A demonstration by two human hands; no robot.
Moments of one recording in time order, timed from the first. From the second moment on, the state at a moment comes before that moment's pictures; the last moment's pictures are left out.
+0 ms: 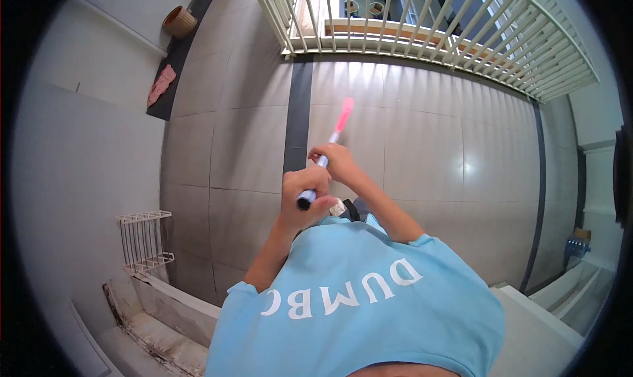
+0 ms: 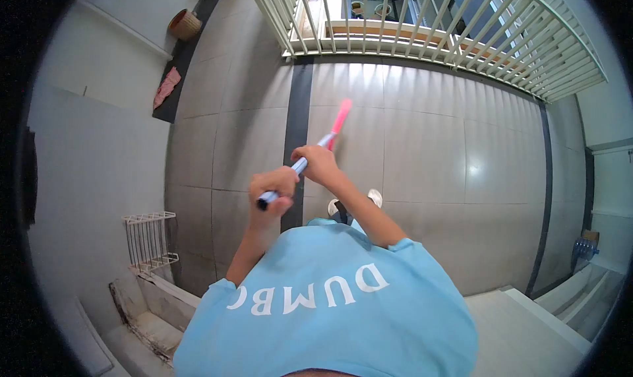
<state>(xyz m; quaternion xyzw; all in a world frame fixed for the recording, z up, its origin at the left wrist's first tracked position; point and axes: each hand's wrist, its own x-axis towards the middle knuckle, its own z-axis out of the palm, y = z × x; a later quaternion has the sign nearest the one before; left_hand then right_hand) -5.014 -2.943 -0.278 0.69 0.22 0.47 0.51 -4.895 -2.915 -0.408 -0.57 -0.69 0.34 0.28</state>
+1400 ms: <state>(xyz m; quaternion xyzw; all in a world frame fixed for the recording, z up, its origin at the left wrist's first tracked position) -4.825 -2.580 -0.405 0.64 0.41 0.21 0.61 -4.623 -2.635 -0.511 -0.70 -0.68 0.21 0.07</state>
